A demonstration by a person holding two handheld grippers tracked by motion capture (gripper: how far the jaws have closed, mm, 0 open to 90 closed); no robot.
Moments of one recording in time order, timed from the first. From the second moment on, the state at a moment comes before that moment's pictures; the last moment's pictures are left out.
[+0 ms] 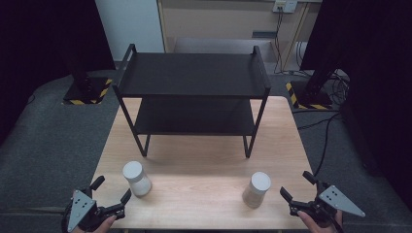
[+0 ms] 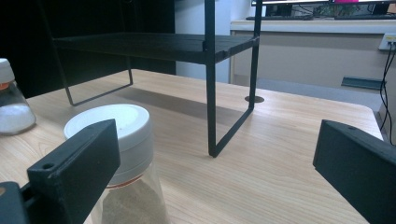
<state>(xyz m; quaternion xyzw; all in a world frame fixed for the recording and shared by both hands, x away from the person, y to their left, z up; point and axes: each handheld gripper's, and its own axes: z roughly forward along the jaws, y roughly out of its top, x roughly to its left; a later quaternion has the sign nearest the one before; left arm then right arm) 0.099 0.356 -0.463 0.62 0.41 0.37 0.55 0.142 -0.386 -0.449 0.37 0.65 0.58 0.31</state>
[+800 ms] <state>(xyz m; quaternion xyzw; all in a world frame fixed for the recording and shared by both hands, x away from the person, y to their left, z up) 0.101 0.348 -0.463 0.63 0.41 0.36 0.54 0.141 -0.389 -0.450 0.37 0.65 0.59 0.31</state>
